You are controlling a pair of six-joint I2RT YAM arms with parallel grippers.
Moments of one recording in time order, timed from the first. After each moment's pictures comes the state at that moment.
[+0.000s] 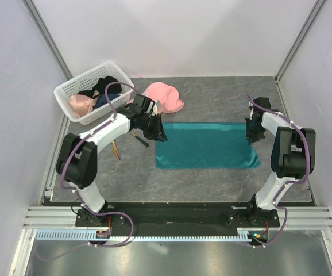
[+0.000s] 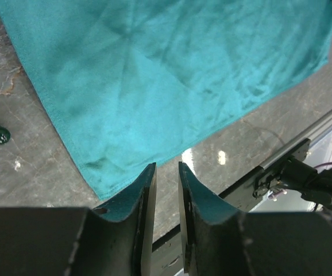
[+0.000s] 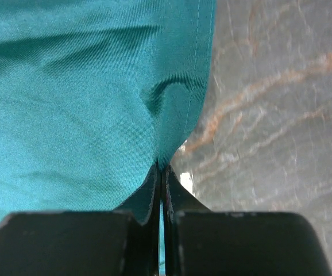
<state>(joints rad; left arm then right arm) -0.47 1.71 1.27 -0.56 0.43 -0.50 -0.12 1.81 1.15 -0.57 0.07 0.02</state>
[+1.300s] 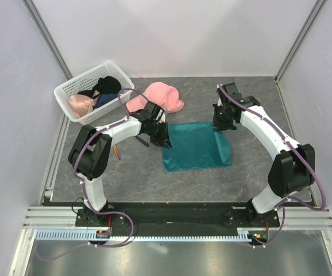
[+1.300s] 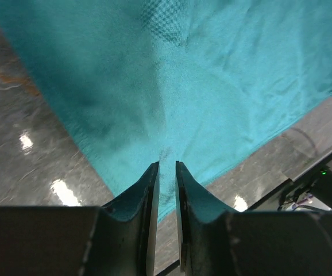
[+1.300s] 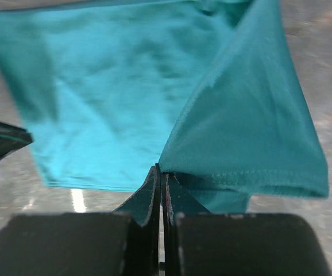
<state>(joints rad) -0.53 1.90 1.26 -0.46 0.39 -0.52 0.30 1.60 1.37 -0.85 -0.02 0.36</state>
